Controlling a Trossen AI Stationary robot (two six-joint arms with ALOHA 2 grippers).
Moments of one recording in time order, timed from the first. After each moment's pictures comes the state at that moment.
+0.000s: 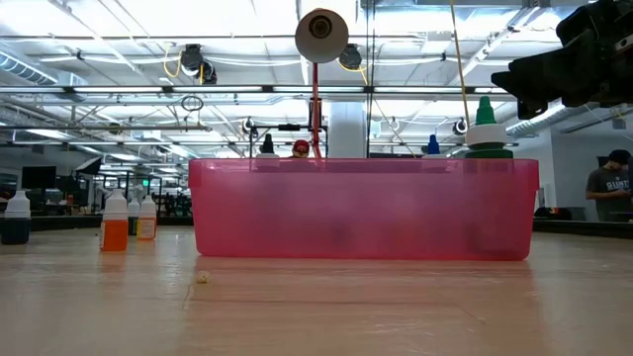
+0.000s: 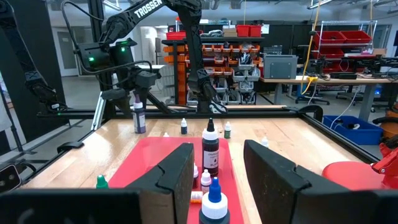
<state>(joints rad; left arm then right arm) -0.93 1.70 1.18 -1.17 -0.05 -2.17 0.04 0.01 0.02 0.07 0.02 0.01</state>
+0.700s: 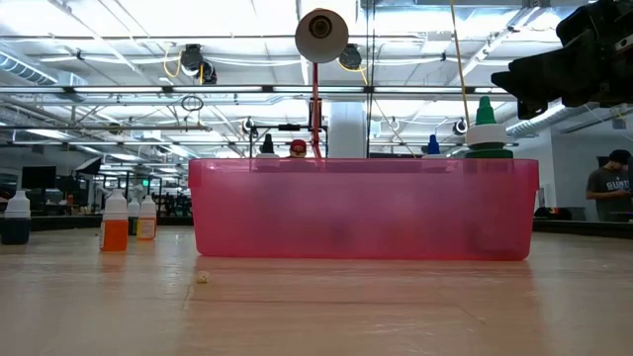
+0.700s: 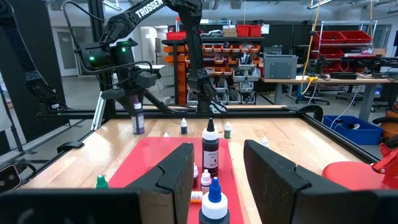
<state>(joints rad) -0.93 1.70 1.17 -1.15 -0.03 -2.19 0.04 0.01 0.01 0.07 0.02 0.01</state>
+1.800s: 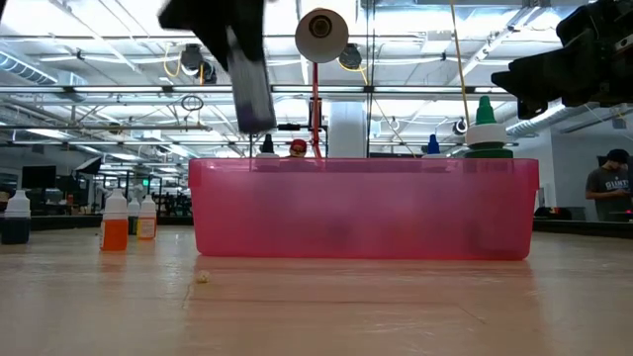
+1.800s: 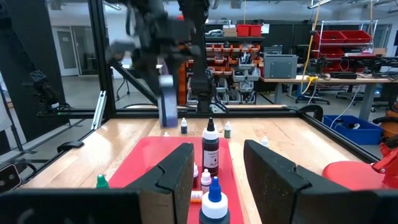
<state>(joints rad) -0.31 1.82 1.69 -1.19 -0.25 -1.05 0.04 0.01 0.01 0.07 0.02 0.01</state>
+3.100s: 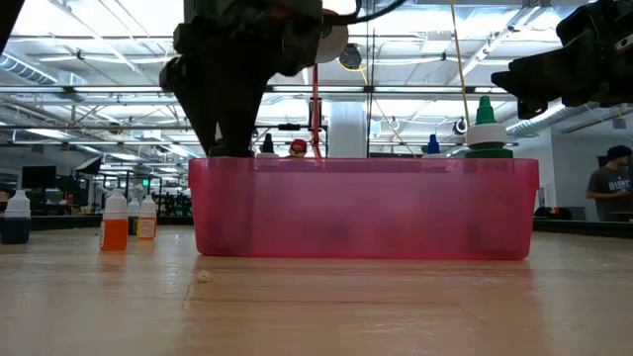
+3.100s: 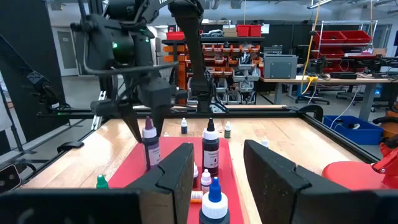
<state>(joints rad) -0.33 2.04 1.69 -1.16 -0.06 -0.99 0.04 0.02 0.02 0.07 0.02 0.01</state>
